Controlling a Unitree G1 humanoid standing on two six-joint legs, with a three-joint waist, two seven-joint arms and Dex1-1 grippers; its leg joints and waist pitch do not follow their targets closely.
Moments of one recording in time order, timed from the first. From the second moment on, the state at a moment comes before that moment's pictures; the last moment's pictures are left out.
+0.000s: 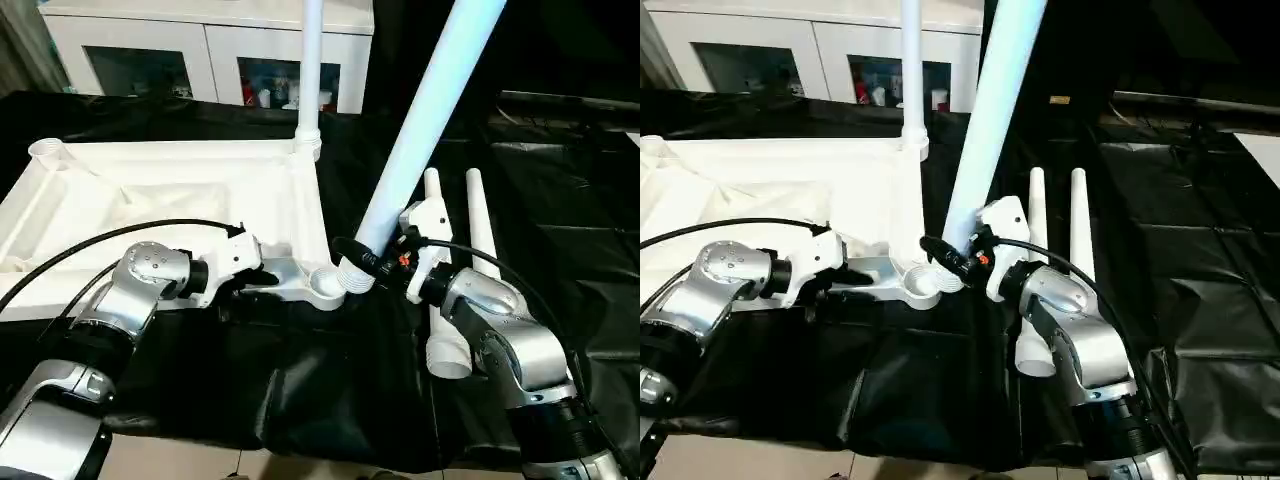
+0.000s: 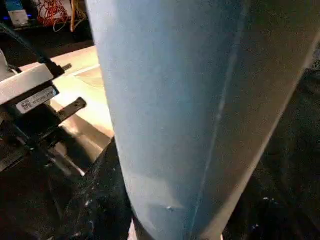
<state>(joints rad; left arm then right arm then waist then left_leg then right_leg) -0.66 0.52 -0.31 0.72 0.02 -0.07 -1.18 -0.35 -0.21 0.12 0.01 0.26 0.37 0.61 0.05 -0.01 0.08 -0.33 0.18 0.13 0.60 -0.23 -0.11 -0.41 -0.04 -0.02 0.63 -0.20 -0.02</state>
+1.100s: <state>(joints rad) -0.67 0.51 -0.29 0.73 0.02 -0.10 -1.17 -0.35 -0.22 0.13 0.01 0.26 0.36 0.61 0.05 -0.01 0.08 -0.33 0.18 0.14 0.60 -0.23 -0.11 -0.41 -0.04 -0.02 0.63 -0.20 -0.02</state>
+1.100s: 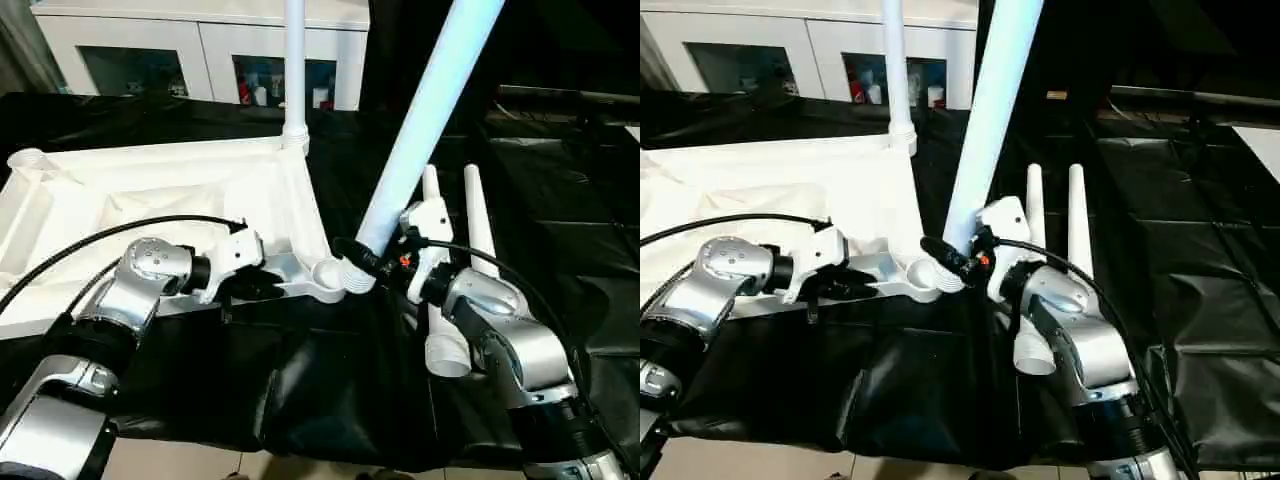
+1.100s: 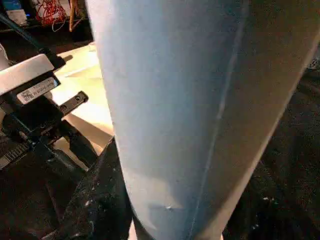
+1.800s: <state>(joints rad) -0.66 0.52 -0.29 0.72 0.02 -0.07 -1.22 -0.35 -0.22 0.13 0.01 0.26 0.36 0.61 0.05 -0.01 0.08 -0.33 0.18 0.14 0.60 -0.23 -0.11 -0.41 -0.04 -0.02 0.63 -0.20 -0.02</state>
